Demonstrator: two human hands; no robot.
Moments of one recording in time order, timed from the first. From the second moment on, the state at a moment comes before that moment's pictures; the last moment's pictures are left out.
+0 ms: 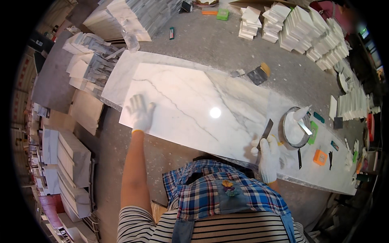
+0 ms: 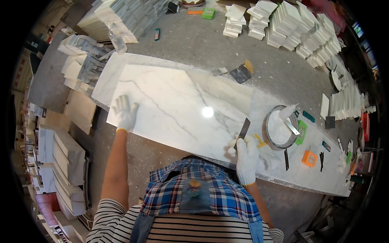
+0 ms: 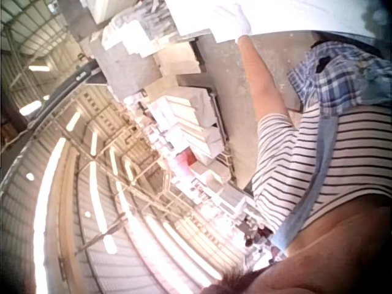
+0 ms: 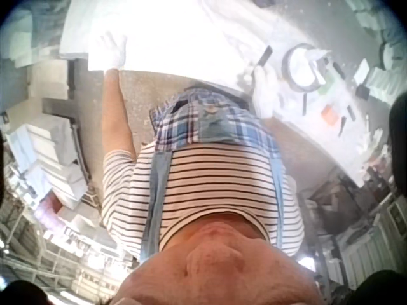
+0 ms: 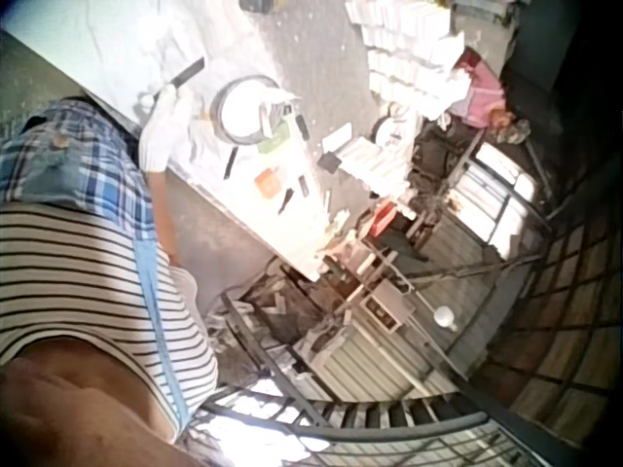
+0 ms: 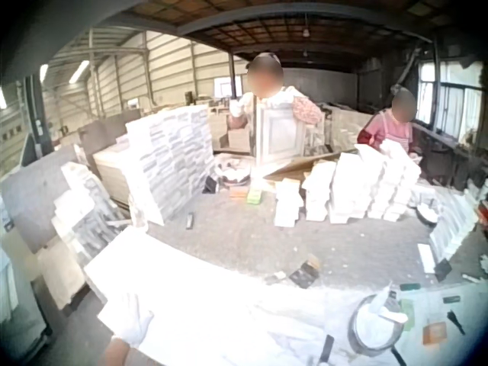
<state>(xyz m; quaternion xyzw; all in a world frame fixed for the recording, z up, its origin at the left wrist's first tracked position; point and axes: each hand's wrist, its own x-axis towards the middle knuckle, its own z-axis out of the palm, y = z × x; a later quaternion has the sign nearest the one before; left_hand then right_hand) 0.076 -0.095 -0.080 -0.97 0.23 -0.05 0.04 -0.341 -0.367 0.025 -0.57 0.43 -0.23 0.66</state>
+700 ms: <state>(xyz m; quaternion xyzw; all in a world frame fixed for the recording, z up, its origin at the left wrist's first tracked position) -0.087 -0.200 -0.014 -0.80 0.58 0.12 -0.12 -0.229 -0.321 0.040 -0.64 0.42 -0.11 0.64</state>
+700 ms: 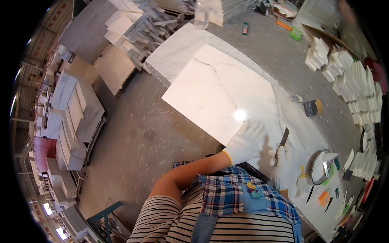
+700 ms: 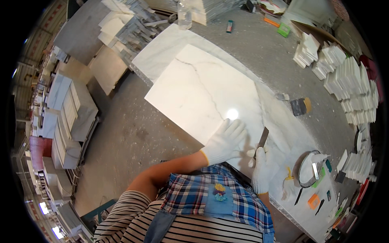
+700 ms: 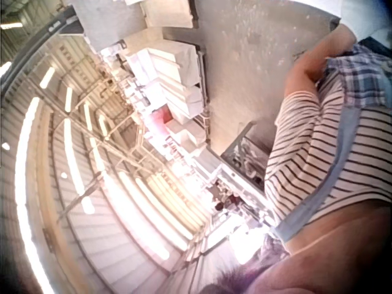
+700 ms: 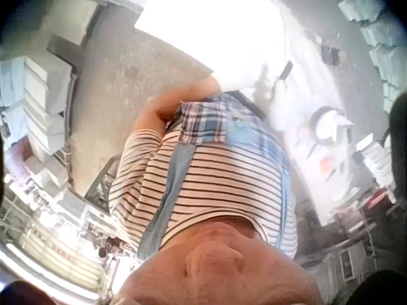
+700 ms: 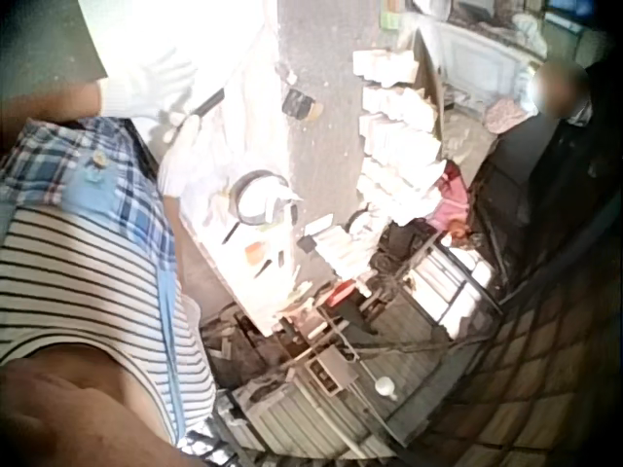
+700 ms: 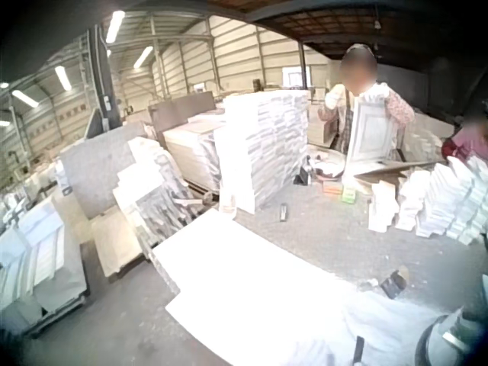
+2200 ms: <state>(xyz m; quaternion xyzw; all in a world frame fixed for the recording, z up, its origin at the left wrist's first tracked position) 0.098 0.002 -0.055 -0.98 -0.11 0.03 -0.15 -0.236 -0.333 -0.053 -0.84 0.24 -0.16 0.45</state>
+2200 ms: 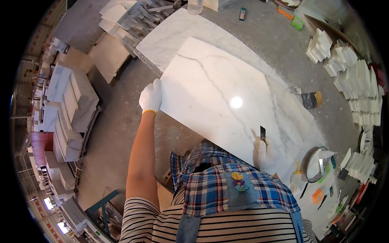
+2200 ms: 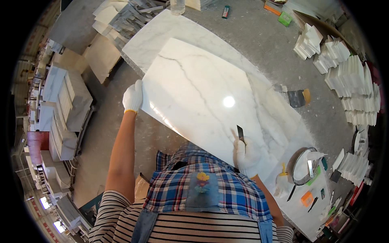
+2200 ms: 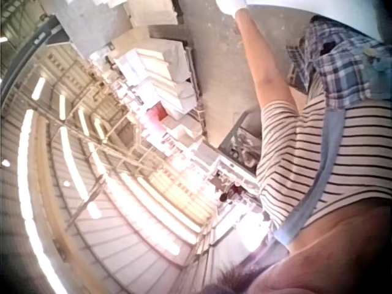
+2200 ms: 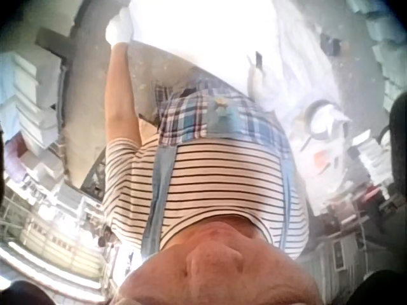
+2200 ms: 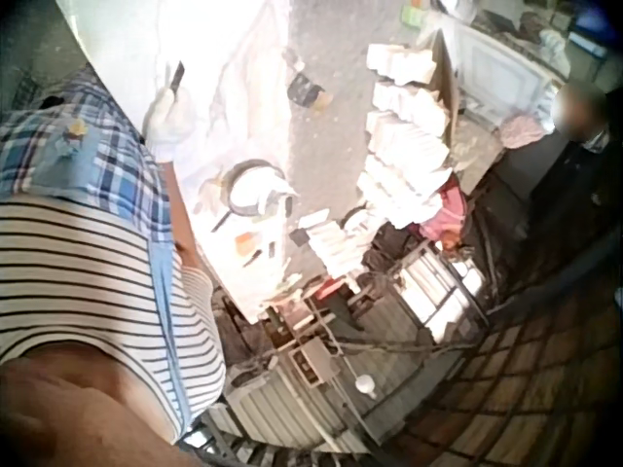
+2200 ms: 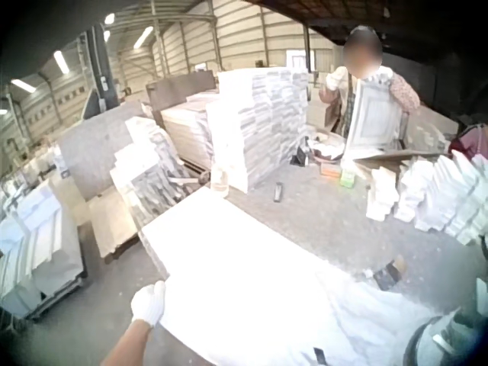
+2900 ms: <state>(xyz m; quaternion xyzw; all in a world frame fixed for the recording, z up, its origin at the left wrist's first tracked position) 0.109 0.047 -0.050 -0.96 0.13 0.11 -0.24 -0.132 -0.184 -0.034 -0.76 0.37 -0.12 0.52</state>
